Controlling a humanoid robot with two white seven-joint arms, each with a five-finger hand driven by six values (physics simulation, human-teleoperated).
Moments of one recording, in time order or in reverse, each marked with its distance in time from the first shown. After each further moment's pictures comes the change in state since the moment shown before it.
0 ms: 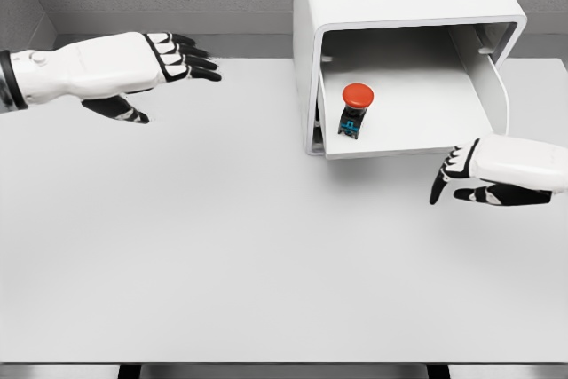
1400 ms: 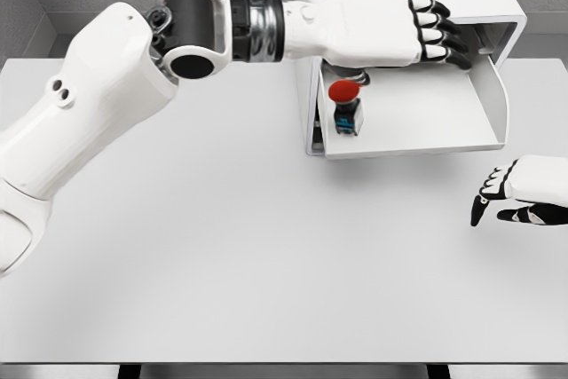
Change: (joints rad) left arm -0.296 -0.741 -0.109 0.229 -0.315 0.001 -0.005; right arm 0.081 -0.186 -0.002 -0.001 0.005 0.000 0.000
